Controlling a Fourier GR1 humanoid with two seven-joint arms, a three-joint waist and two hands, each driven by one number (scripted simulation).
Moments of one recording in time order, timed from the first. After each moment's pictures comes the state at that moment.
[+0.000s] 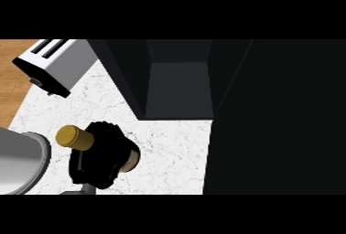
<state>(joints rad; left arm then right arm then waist) 0.02 0.00 -0.06 -1.43 0.32 -0.08 -0.42 0.13 -0.20 0.35 -2.51 -0.07 -0.04 0.44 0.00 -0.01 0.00</state>
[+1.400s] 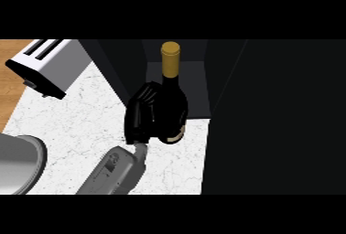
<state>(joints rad) -0.41 0.00 -0.41 -1.30 0.41 0.59 -0.22 0.15 -0.19 0.29 -2.51 -0.09 0.02 0.44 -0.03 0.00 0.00</state>
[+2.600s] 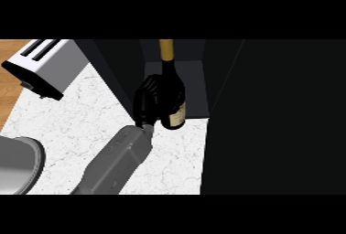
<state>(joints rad) -0.66 0.00 -0.41 -0.79 0.79 0.53 -0.50 0.20 -0.16 0.27 -2.51 -0.11 0.09 0.41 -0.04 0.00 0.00</state>
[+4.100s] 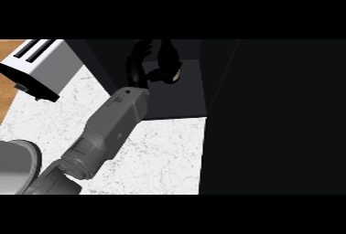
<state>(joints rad) -1.10 0.03 -0.33 -0.22 0.76 0.66 -0.52 0.22 -0.12 0.29 -2.50 -0.11 0.14 0.38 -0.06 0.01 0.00</state>
